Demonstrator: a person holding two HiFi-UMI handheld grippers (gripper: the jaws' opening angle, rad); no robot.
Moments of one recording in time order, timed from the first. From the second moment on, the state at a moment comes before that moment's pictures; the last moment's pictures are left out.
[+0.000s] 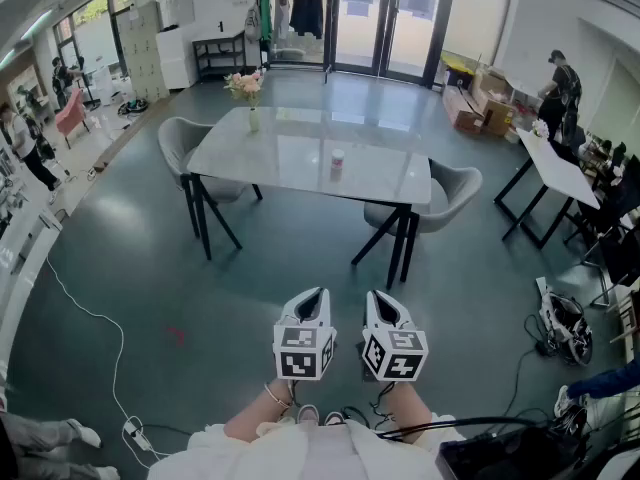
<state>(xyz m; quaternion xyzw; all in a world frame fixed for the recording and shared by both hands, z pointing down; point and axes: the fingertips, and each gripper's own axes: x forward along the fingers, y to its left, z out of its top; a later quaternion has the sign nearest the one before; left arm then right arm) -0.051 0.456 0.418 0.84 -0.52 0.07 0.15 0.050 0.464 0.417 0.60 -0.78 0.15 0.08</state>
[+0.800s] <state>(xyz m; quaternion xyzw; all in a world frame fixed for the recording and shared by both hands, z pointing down) -0.073 0.438 0.439 0.84 -0.51 0.08 0.16 0.028 0.448 0.433 0.61 -0.77 0.17 0.06</state>
